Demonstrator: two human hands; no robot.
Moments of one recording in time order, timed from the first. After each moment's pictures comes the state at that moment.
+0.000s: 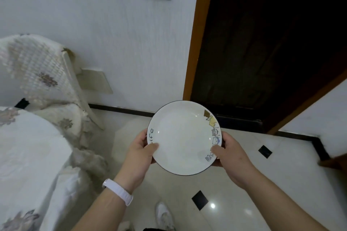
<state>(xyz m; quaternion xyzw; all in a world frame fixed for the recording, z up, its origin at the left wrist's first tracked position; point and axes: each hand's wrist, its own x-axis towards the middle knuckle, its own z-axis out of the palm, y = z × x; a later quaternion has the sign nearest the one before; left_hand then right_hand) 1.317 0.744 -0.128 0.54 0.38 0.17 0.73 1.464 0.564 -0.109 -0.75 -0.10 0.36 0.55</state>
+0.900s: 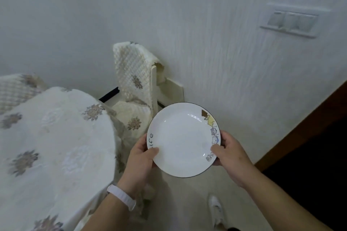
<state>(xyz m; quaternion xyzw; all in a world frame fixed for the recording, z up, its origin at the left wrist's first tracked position) 1.389 0.977 -0.122 0.39 0.55 0.40 0.62 1.613 0.927 -0.126 -0.62 -0.31 0.54 0.47</state>
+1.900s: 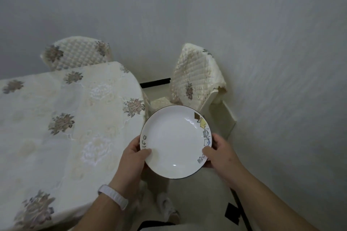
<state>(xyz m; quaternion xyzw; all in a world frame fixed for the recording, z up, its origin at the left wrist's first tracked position) 1.335 1.125 -0.145 0.18 0.63 0.57 0.49 1.555 1.199 -0.129 -0.52 -0.48 0.64 0.29</state>
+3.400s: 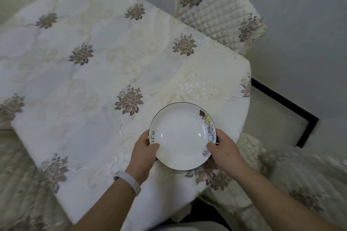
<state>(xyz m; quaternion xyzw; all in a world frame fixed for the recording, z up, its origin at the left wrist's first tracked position) 1.069 1.310 -0.231 -0.24 0.70 0.62 0.26 1.129 1.529 -0.240 -0.30 -0.75 0.57 -0.14</state>
